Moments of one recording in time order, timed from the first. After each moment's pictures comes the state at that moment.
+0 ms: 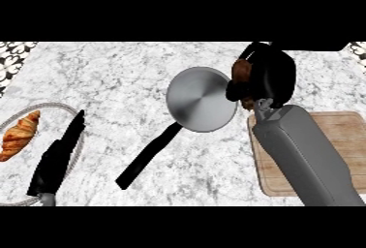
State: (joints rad) left arm 0.05 0.31 -0.10 -1.59 -0.08 0.09 0.13; right arm -0.73 -0.22 0.33 -1.39 0.94 -0.14 0.98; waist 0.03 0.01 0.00
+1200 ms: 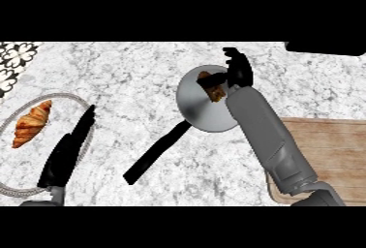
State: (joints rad) left arm 0.00 0.28 -0.12 -1.59 -0.11 0.06 0.14; right arm -1.01 0.00 -0.06 -0.52 0.50 -0.51 0.48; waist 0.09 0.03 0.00
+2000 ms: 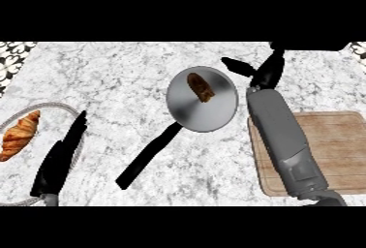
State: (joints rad) left arm 0.06 0.28 -0.08 -1.59 -0.12 0.08 0.13; right arm -0.94 -0.03 -0.28 -0.58 0.29 -0.94 0.10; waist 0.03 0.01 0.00
